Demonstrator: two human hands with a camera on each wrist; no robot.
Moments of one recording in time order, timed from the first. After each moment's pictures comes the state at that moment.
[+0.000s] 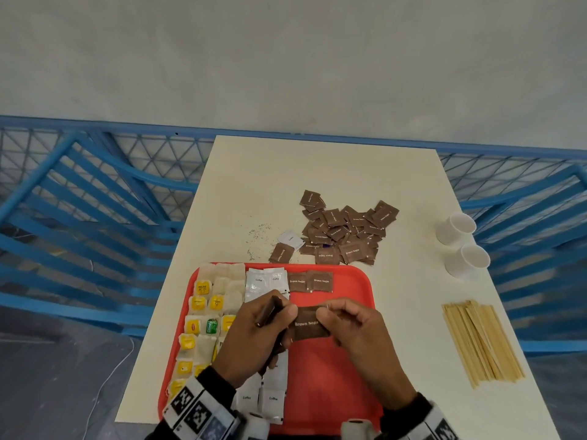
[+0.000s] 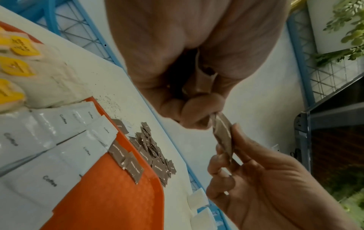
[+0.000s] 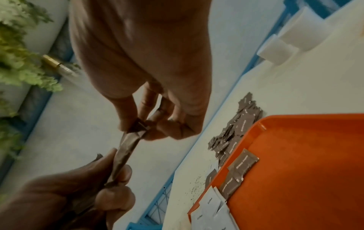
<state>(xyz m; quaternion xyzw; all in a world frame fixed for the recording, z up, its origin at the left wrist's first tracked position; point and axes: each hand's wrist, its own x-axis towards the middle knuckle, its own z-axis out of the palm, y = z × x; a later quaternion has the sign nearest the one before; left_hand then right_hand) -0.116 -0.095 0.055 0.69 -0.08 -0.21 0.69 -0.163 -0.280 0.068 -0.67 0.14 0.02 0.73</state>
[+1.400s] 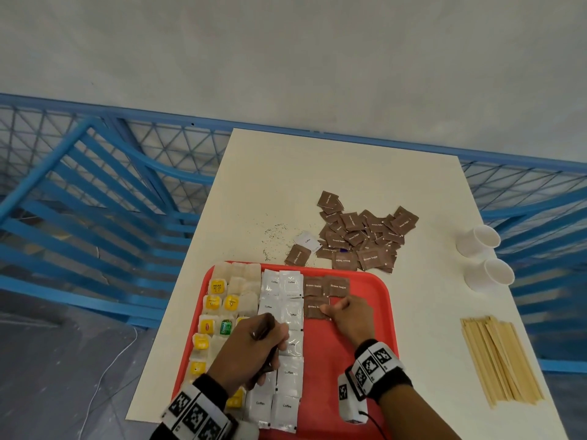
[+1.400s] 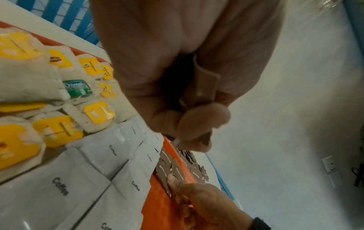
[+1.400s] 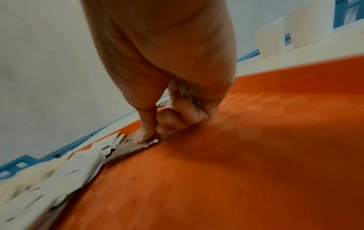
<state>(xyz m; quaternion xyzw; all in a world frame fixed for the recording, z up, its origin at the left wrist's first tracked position) -0.109 -0.056 0.025 0.72 0.05 -0.32 0.61 -0.078 -0.285 -0.070 -0.84 0.33 0.11 0.42</state>
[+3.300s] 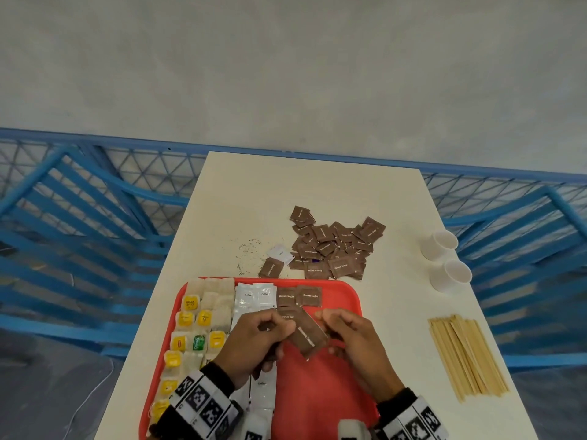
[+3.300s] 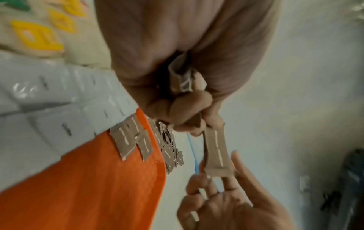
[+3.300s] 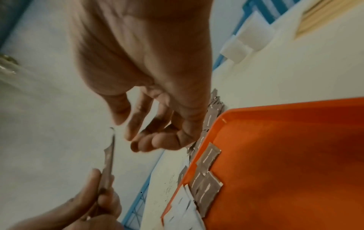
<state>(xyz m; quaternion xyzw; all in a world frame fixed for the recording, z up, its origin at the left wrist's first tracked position) -0.099 -0.108 0.024 0.67 0.01 -0.32 0.67 -0.150 -0.305 0.030 -0.66 0.17 0.07 0.72</state>
